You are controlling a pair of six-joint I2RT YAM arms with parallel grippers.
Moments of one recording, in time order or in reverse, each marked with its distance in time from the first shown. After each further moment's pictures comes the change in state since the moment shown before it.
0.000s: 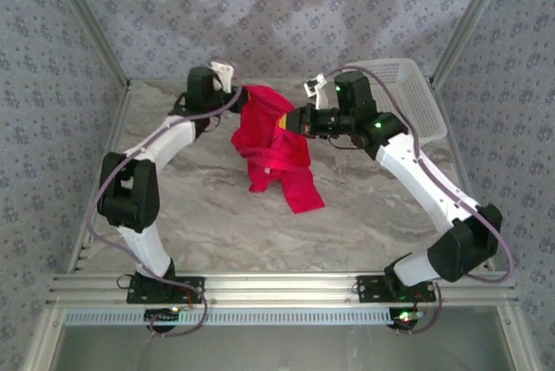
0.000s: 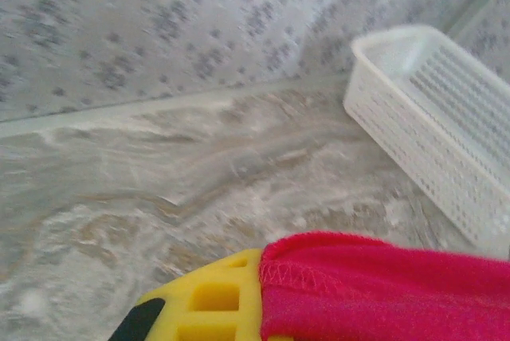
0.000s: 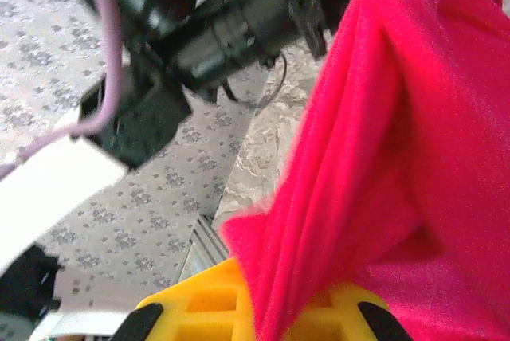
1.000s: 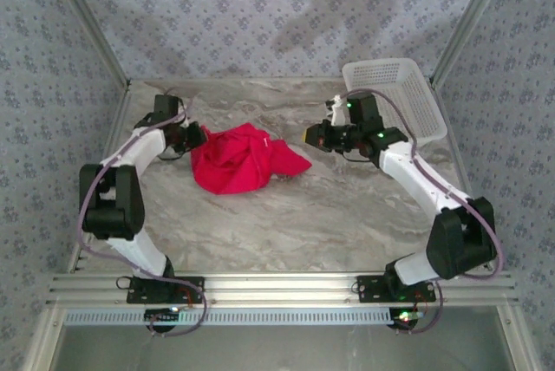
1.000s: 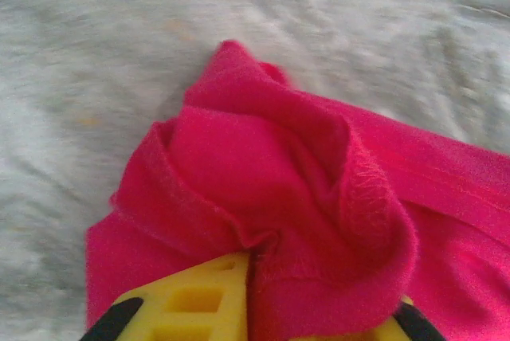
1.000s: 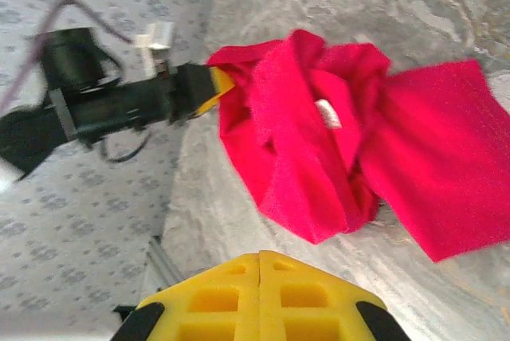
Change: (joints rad) left arm 0.194 -0.141 -0.249 -0.436 -0.073 -0.212; right arm -0.121 0.040 -0.249 0.079 0.069 -0.046
